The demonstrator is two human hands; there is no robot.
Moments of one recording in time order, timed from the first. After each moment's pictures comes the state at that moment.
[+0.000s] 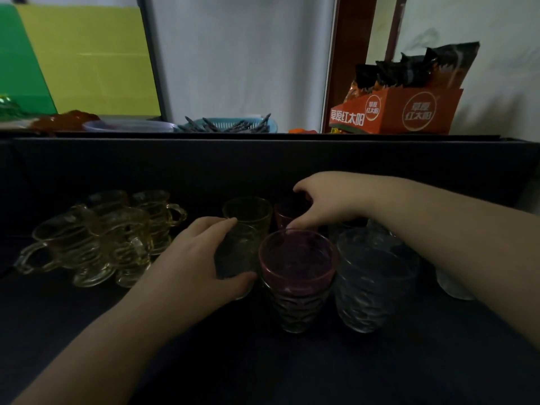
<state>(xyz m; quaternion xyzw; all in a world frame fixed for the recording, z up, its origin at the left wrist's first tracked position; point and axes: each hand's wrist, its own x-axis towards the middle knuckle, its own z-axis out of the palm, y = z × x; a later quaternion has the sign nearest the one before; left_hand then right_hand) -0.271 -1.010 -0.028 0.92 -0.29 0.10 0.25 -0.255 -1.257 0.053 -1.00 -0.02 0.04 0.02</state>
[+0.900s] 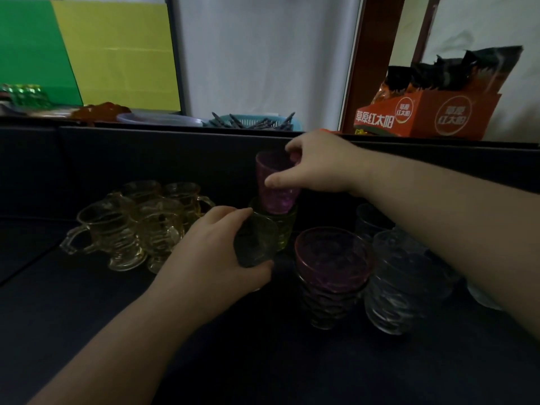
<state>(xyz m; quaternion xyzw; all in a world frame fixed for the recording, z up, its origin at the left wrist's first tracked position) -0.277 -0.995 -0.025 0.90 -0.27 0.15 0.29 -0.243 -1.198 0.083 -0.98 -0.04 -0.12 0.16</state>
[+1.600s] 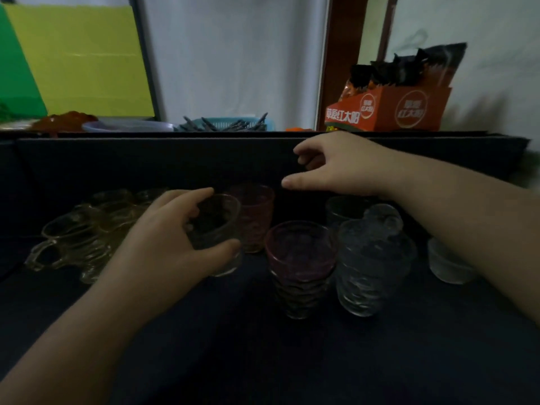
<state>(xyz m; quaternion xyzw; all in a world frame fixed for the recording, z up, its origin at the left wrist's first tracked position) -0.280 -0.987 -0.003 0.87 -0.28 0.21 0.34 -0.293 -1.251 0.085 -0.98 -0.02 -0.12 0.17</state>
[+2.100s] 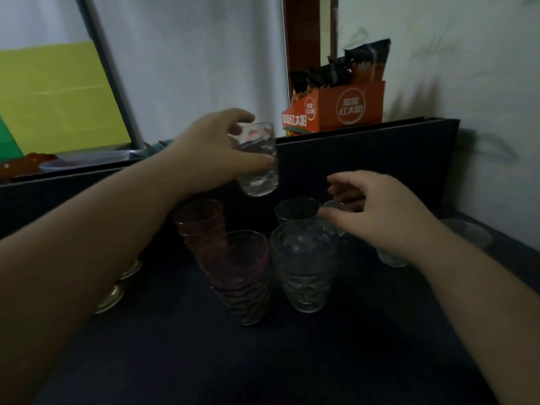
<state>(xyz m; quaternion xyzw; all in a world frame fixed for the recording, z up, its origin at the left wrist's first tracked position) -0.251 -1.128 0.105 0.86 -0.39 0.17 0.28 -0.389 -1.333 0.012 -0.91 0.06 -0.29 0.31</state>
